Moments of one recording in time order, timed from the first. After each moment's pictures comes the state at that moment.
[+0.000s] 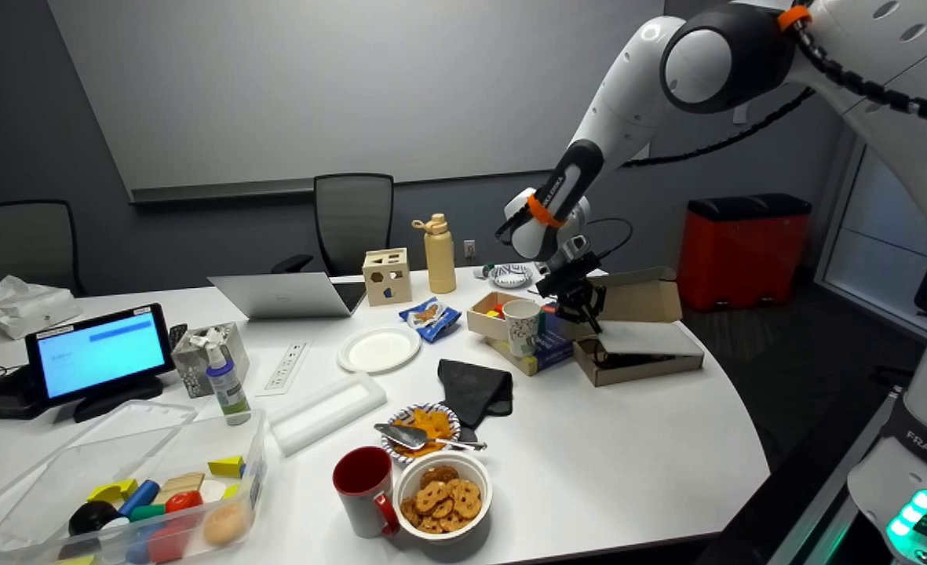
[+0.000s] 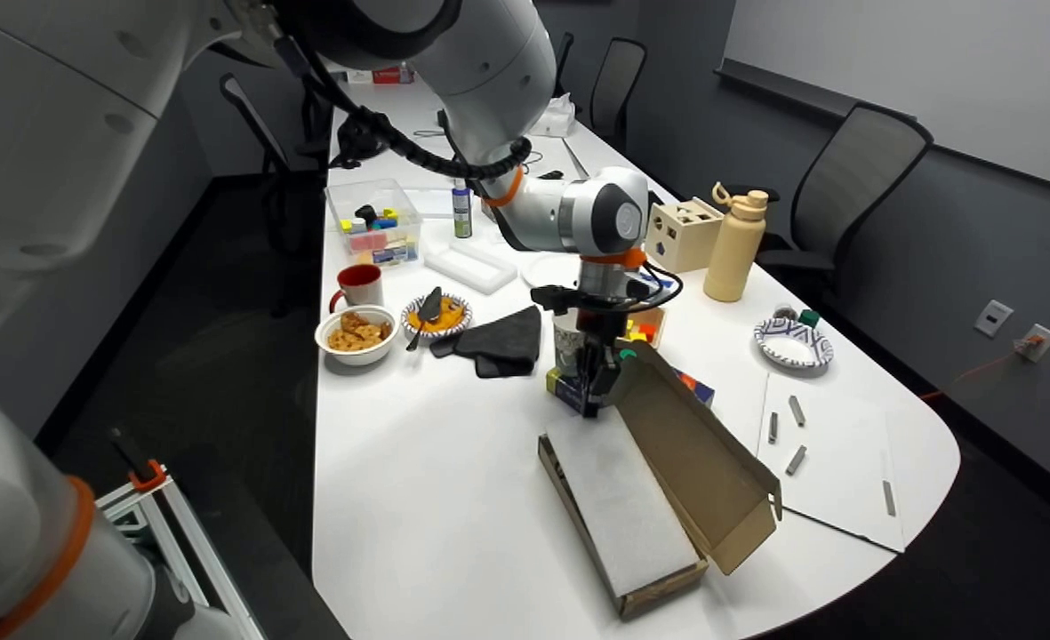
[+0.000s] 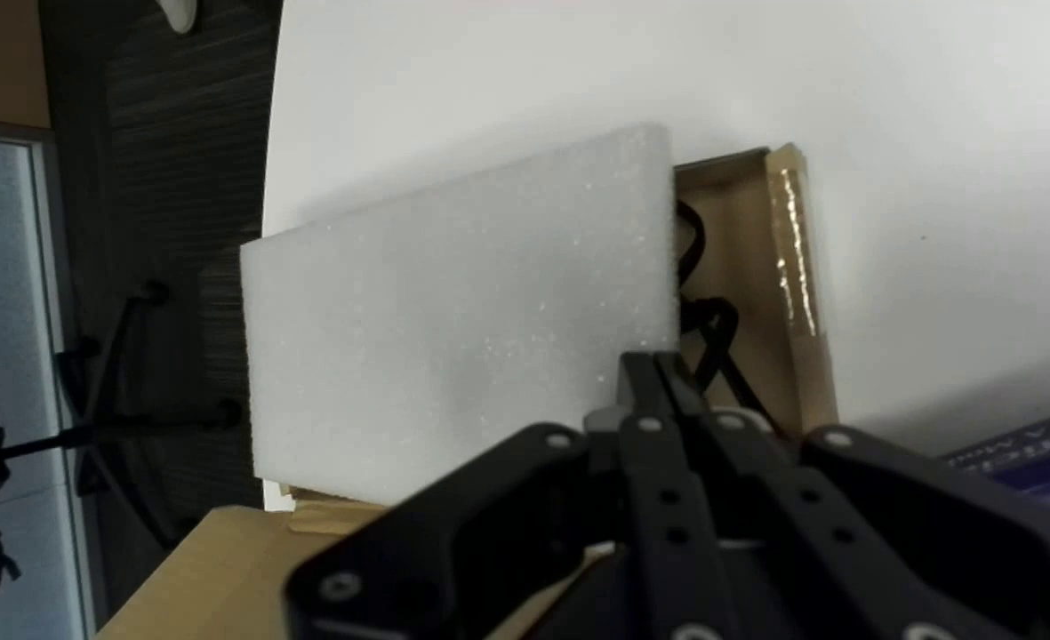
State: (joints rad) arm 0.13 0.76 -0.16 -1.72 -0.20 2.00 0.76
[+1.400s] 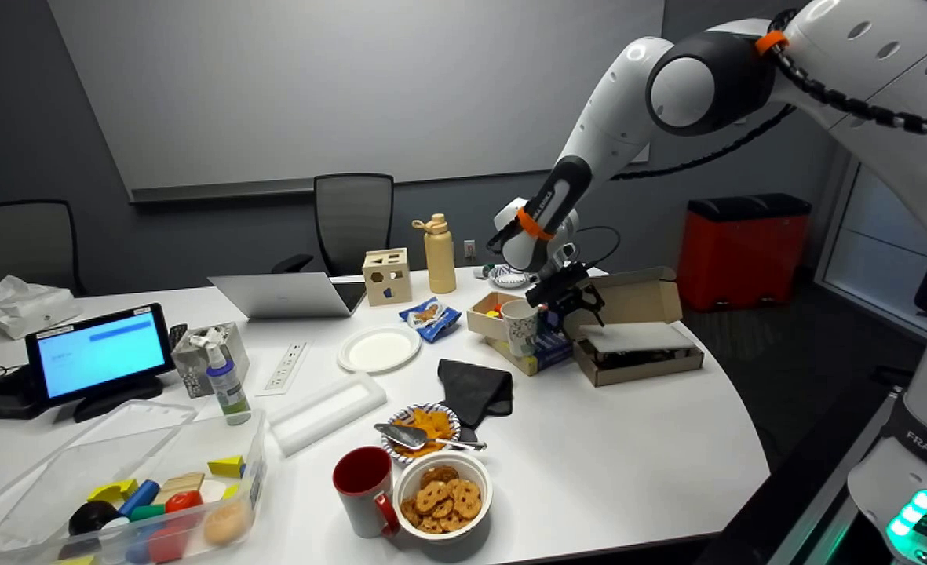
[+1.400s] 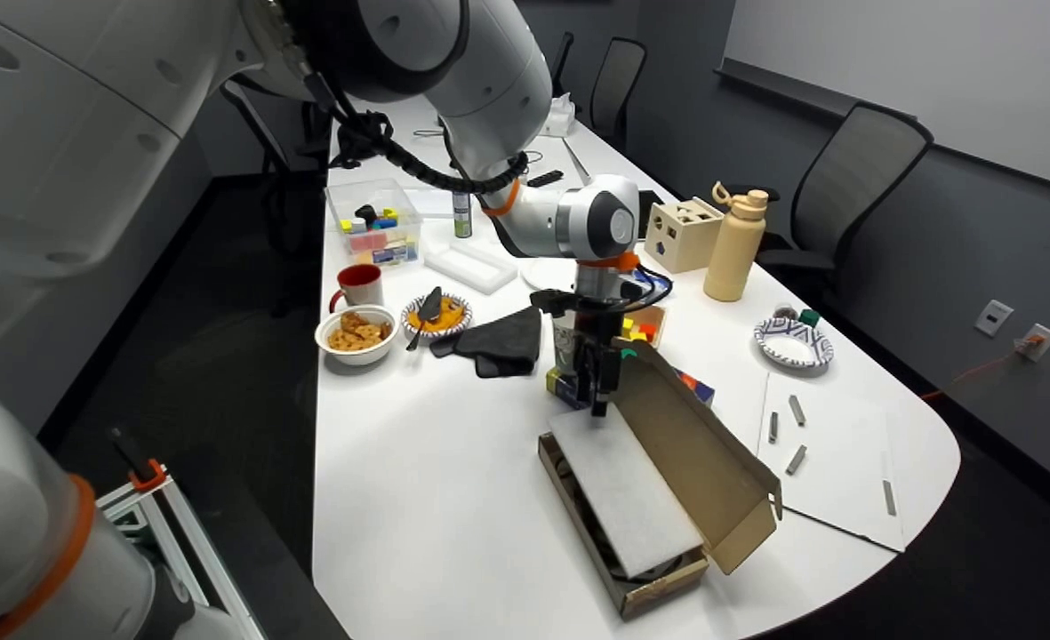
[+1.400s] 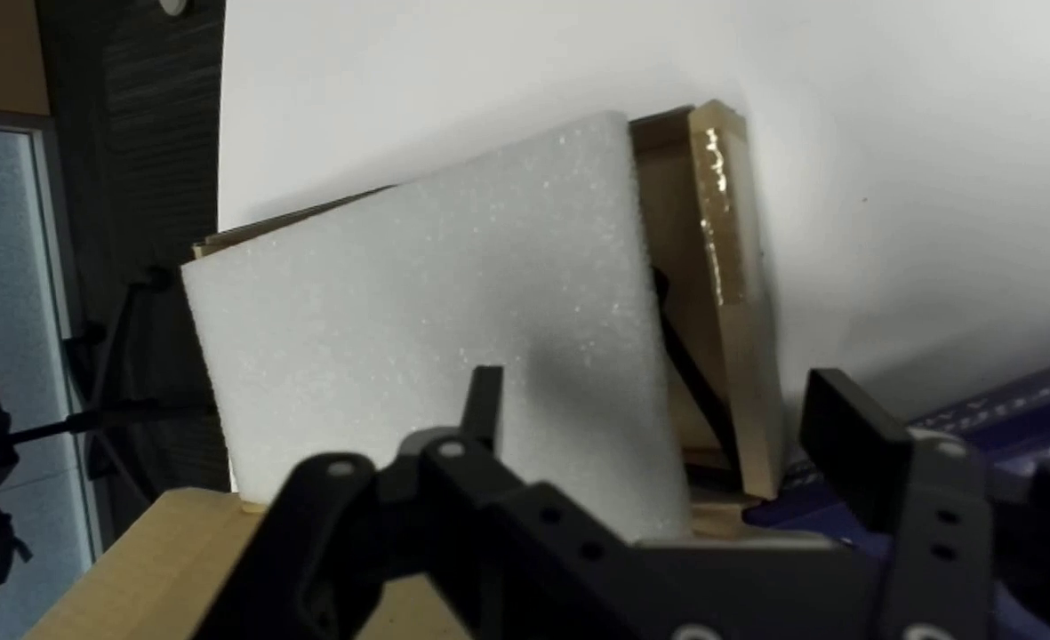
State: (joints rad) arm 0.16 0.84 -0.16 -1.63 -0.21 2.00 0.81
